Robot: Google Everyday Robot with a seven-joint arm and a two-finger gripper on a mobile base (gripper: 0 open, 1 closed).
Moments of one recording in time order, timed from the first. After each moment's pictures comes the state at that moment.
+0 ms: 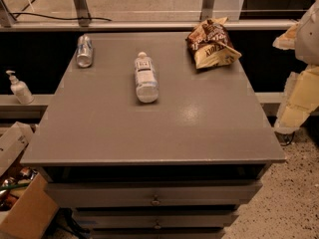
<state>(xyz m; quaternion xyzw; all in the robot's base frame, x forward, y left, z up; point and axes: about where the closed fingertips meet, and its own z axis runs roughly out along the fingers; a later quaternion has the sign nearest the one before) 0.438 -0.217 0.976 -0.60 0.78 -0.03 0.16</state>
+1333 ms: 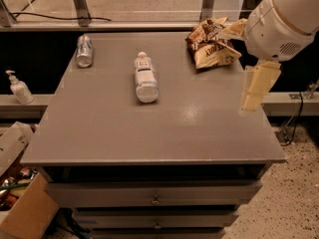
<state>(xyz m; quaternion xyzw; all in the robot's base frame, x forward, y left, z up) 0.498 -0.153 0.960 -0.73 0.65 -0.01 0.23</state>
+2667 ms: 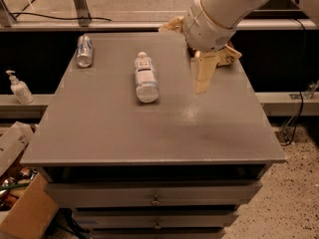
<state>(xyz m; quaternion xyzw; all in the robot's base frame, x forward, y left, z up) 0.568 -0.054 0.939 -0.83 0.49 -0.01 0.26</state>
